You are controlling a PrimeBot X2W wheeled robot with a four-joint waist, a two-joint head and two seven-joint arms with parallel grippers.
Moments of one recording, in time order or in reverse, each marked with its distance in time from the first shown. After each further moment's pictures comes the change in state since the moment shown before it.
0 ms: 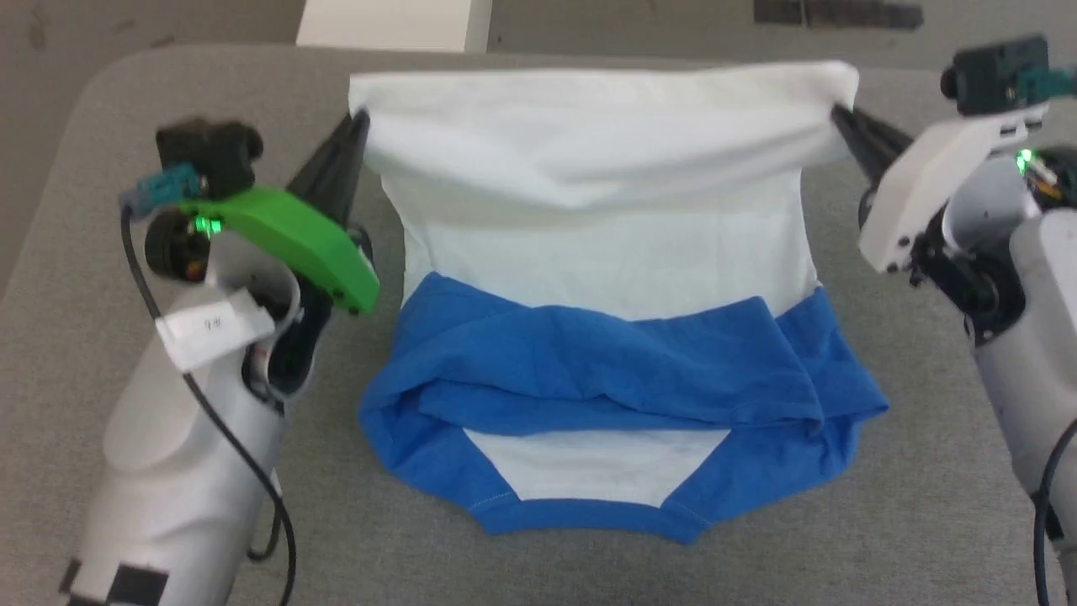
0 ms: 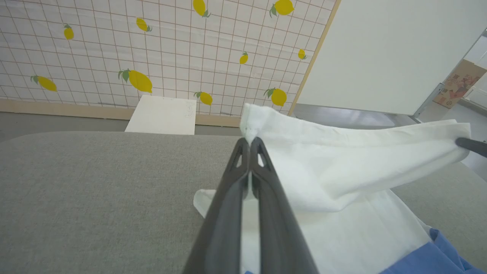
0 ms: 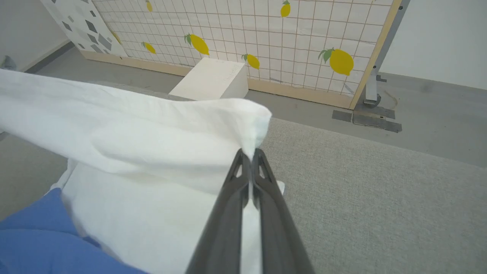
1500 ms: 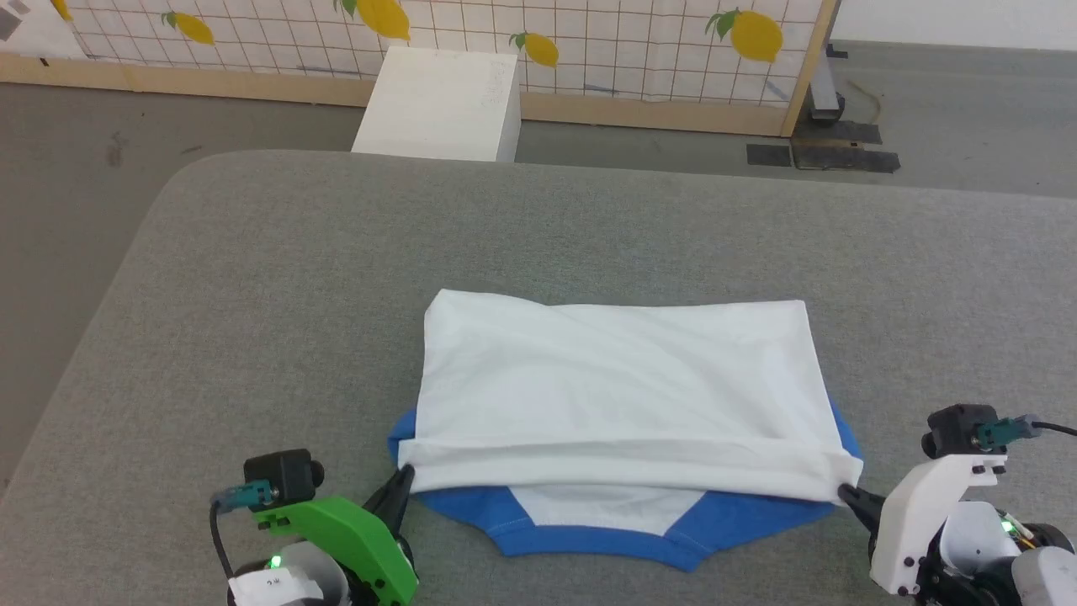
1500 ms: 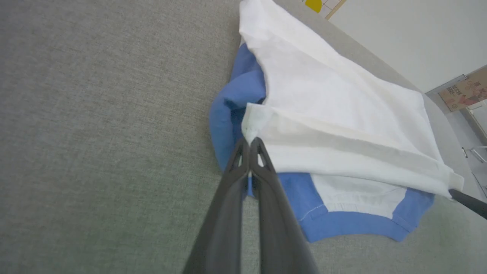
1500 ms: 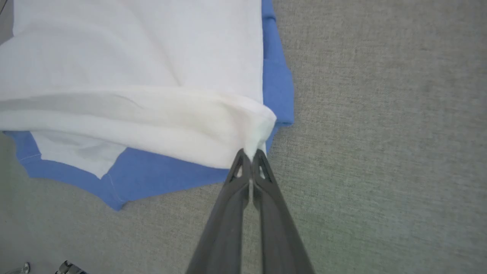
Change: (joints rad) left arm 0.594 -0.036 -0.029 -0.125 -0.190 0.140 0.087; right arm 0.715 0.099 -0.272 -0.270 -0.046 0.000 0.302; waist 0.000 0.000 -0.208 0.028
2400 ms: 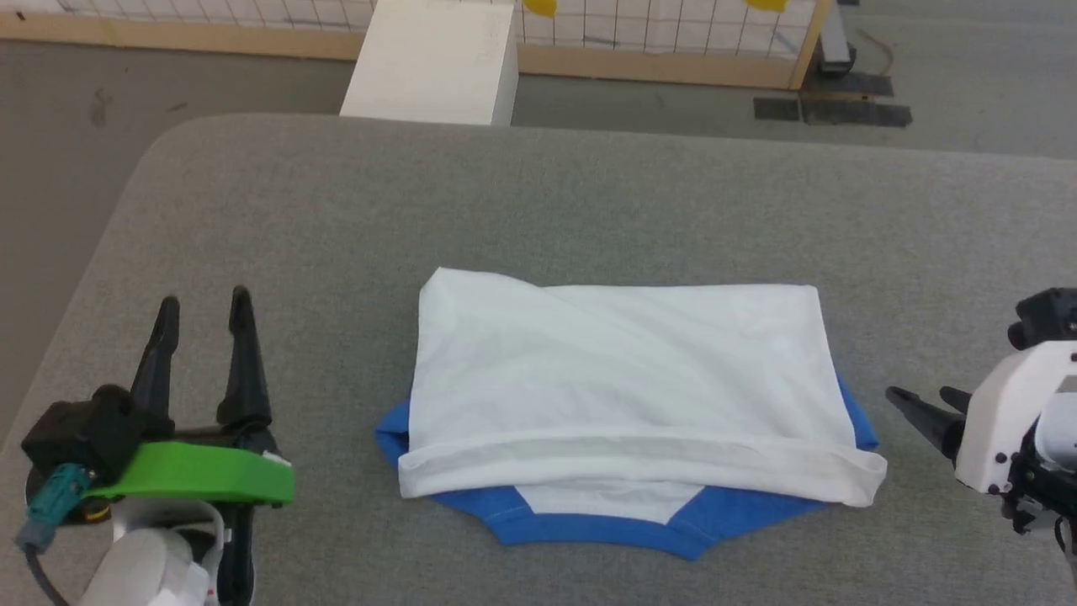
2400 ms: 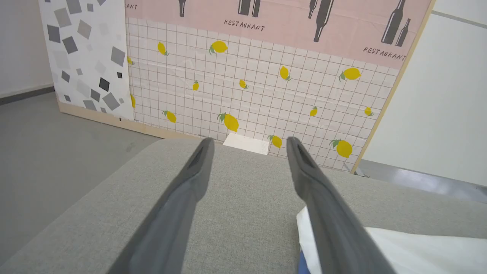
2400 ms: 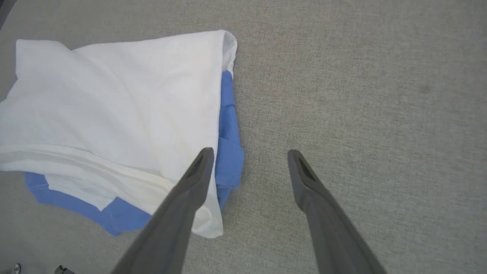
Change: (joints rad) left arm 0.013 0.130 0.197 -0.351 0.246 0.148 -0.342; right arm -0.140 -0.134 -0.065 -0.120 0.098 0.000 0.218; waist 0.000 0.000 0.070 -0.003
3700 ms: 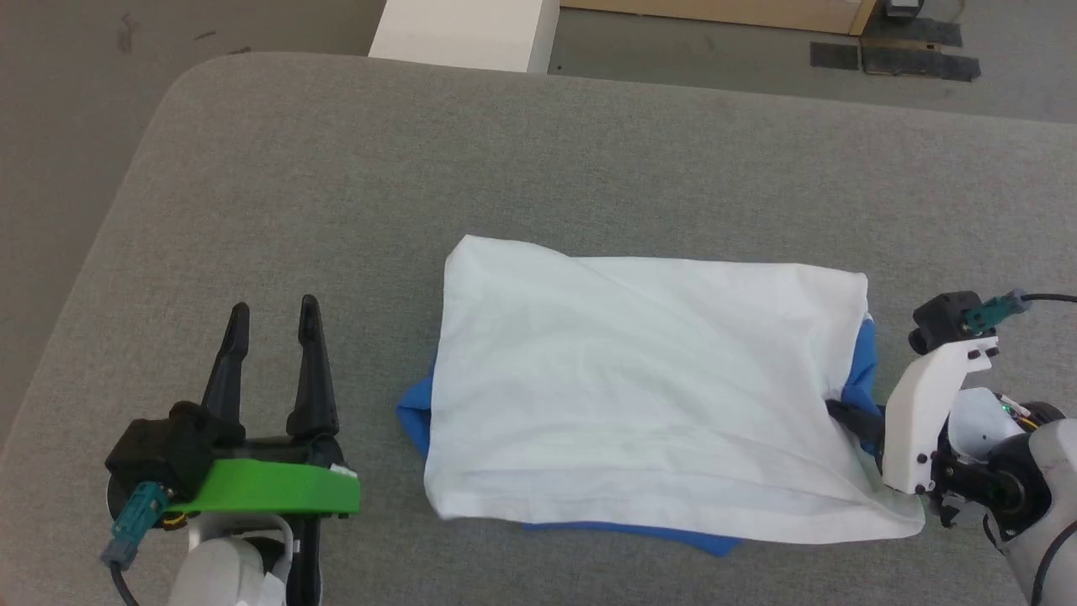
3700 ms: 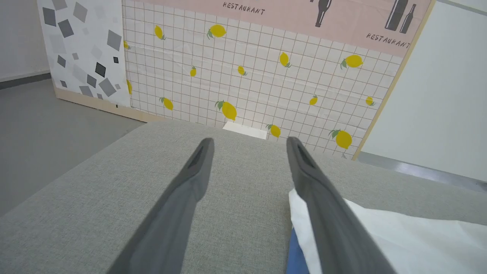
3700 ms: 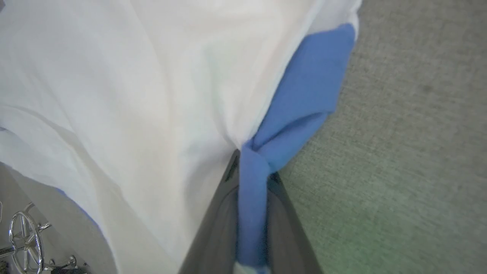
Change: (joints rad) left arm 0.002 -0.314 0.173 0.060 0.287 -0.235 -0.009; right arm -0.140 -0.057 0.311 0.236 0.144 0.001 -0.114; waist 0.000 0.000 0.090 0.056
